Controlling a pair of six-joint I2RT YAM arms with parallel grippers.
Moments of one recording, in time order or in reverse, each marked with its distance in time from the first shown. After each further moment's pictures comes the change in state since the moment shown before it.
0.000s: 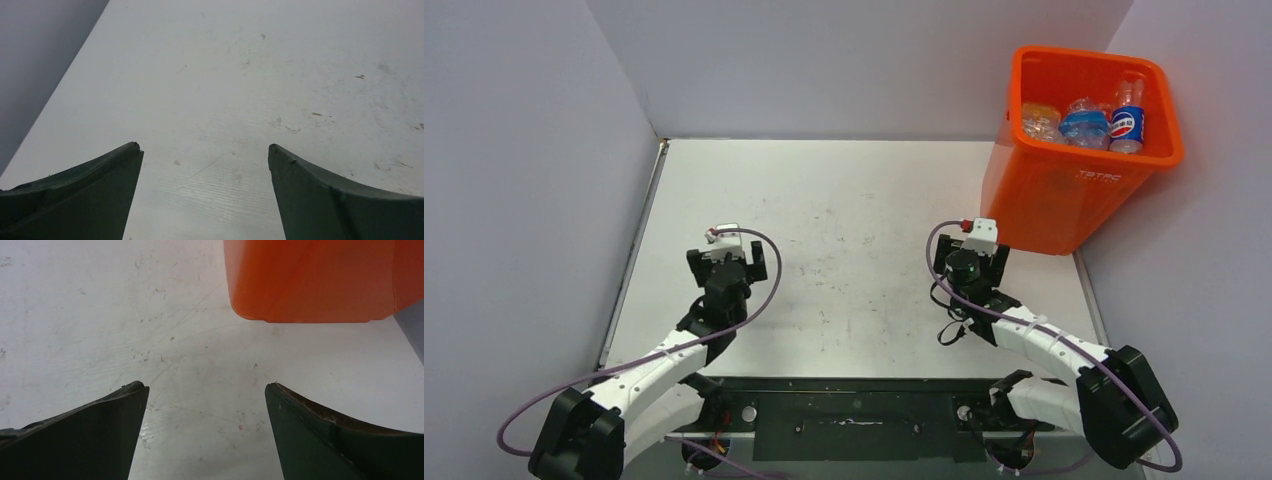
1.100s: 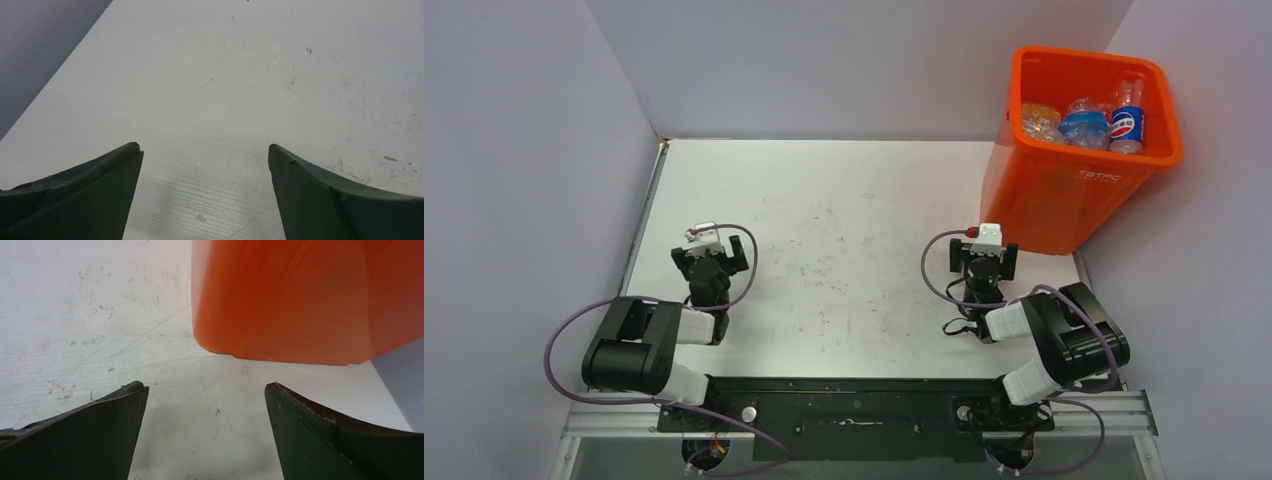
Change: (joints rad) left arm 0.390 0.560 -0.121 0.779 0.318 0.061; right arm -0.290 0.372 -0.204 0.845 -0.201 -0.377
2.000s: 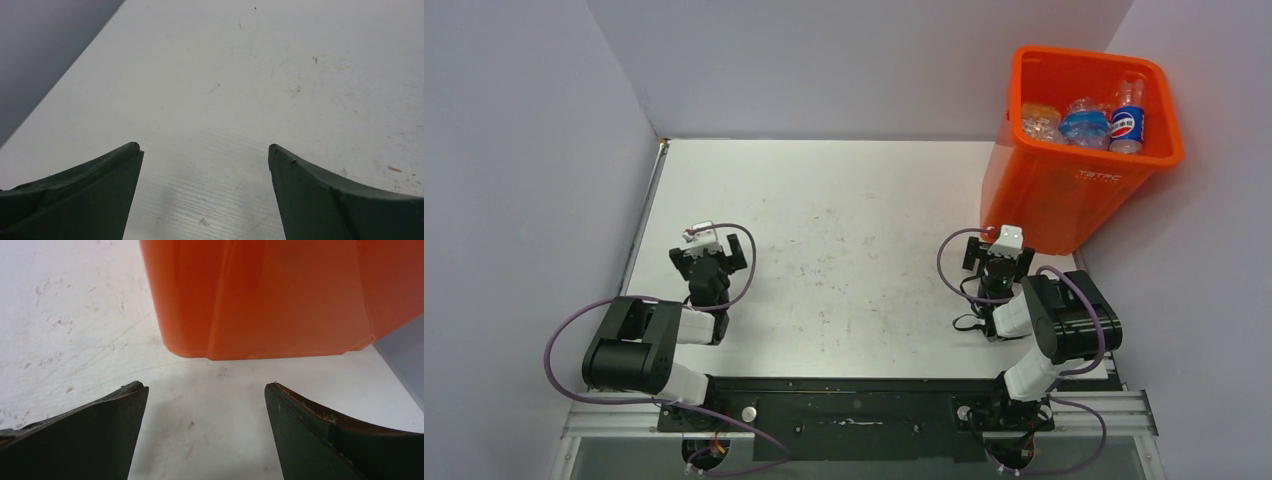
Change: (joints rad) left arm 0.003 0.002 0.000 0.022 -0.041 -0.014; right arm -0.133 0.149 -0.028 0.184 -0.106 0.053
